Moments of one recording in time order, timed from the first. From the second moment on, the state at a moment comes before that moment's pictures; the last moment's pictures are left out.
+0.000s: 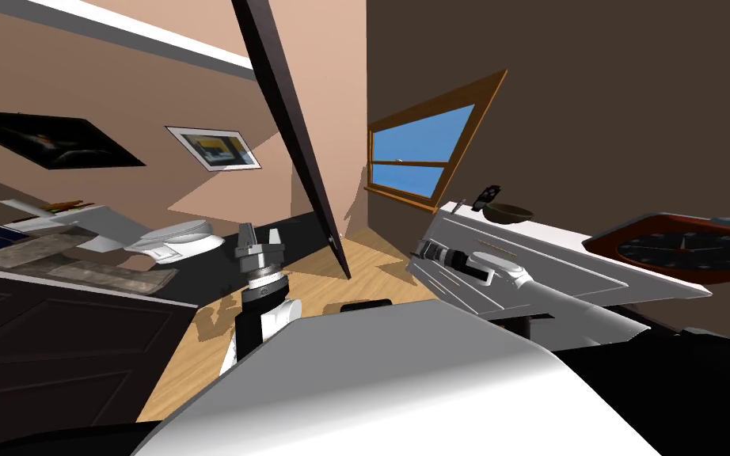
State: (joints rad) left arm 0.53 0.02 0.05 -2.36 0.08 -0.46 -0.05; right arm 0.21 -1.16 0.26 -1.61 0.49 -0.44 0.50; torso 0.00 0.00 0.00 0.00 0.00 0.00
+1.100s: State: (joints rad) left arm 0.53 0.02 0.05 -2.36 0.08 -0.46 -0.05; right arm 0.18 -1.49 0.31 -1.39 0.67 -0.56 0.66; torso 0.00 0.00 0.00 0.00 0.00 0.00
